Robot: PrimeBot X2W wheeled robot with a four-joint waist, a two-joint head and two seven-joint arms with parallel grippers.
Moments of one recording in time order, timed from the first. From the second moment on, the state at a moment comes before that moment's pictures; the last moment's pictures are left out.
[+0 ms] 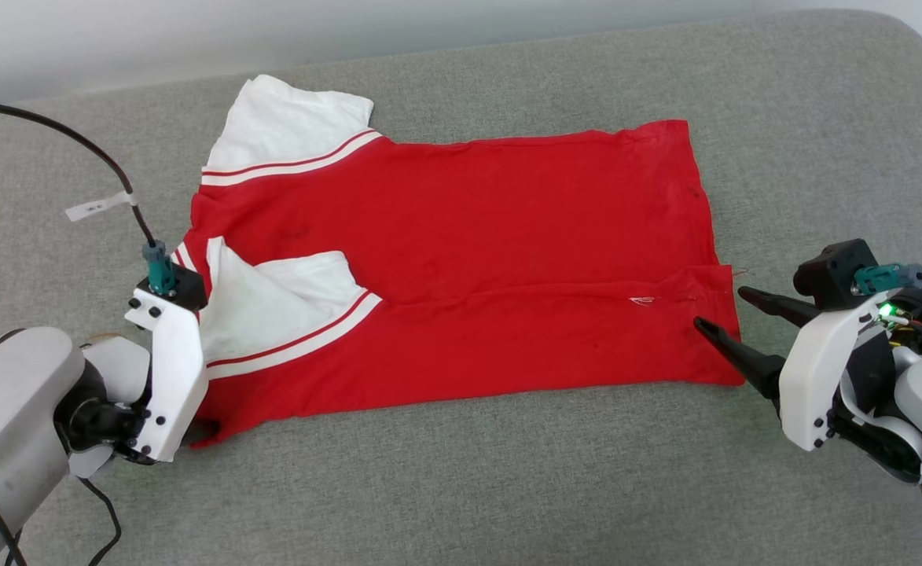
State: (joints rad) left arm -0.85 0.81 -1.10 0.42 -1.11 -0.11 0.84; right arm -0.70 -0.70 0.95 0.39 0.89 0.13 0.09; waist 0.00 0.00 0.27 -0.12
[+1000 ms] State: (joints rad) left arm -0.91 0.86 -1.12 0.24 -1.09 -0.13 0.68; right arm -0.92 -0.82 1.03 0.37 1.13 0.13 0.76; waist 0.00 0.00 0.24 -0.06
